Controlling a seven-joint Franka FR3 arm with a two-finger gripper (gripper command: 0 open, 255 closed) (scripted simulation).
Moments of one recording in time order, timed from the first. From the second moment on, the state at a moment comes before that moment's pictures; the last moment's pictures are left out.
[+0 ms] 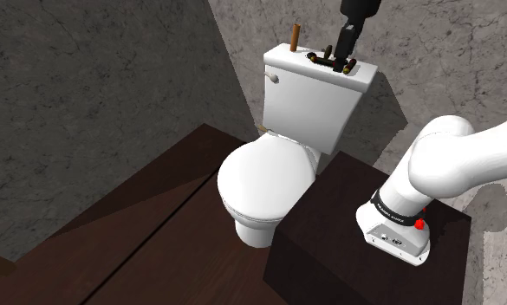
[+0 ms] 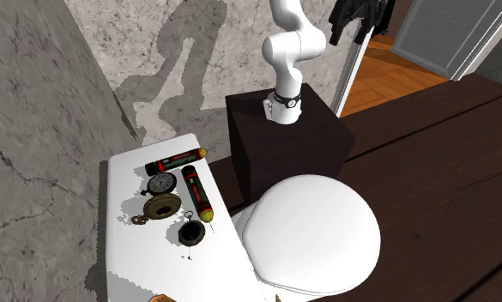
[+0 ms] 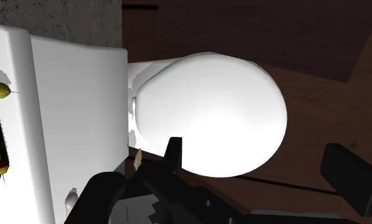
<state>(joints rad) 0.02 -0.82 0.06 -2.32 -0.11 1.51 -0.14</state>
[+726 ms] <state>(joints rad) -0.03 -0.68 -0.14 -2.31 -0.20 1.68 -0.32</state>
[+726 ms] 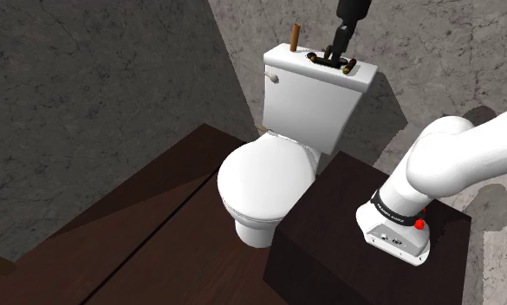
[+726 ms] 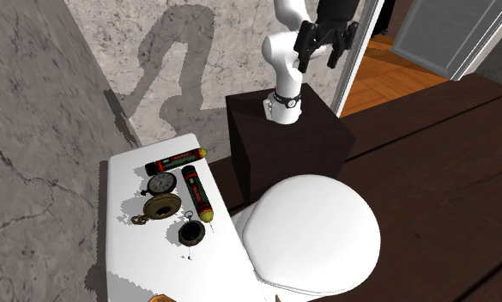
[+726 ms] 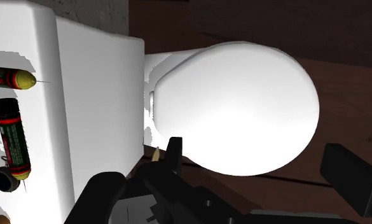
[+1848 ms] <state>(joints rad) -0.07 -0.17 -0.50 -2.01 -0.11 1.91 -0.72</state>
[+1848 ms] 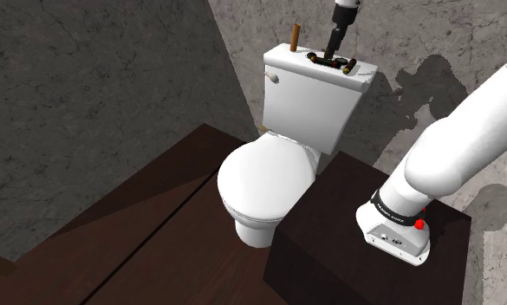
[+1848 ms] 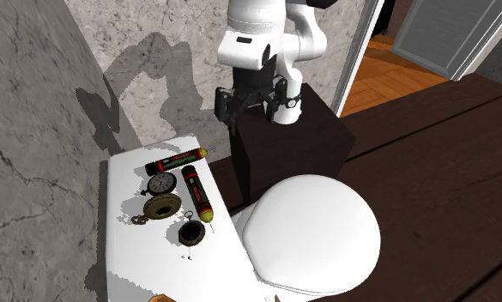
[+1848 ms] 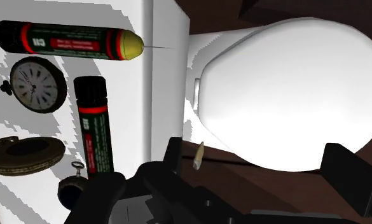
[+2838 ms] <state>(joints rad) -0.26 0.41 -0.57 -1.52 0.26 1.89 -1.07</state>
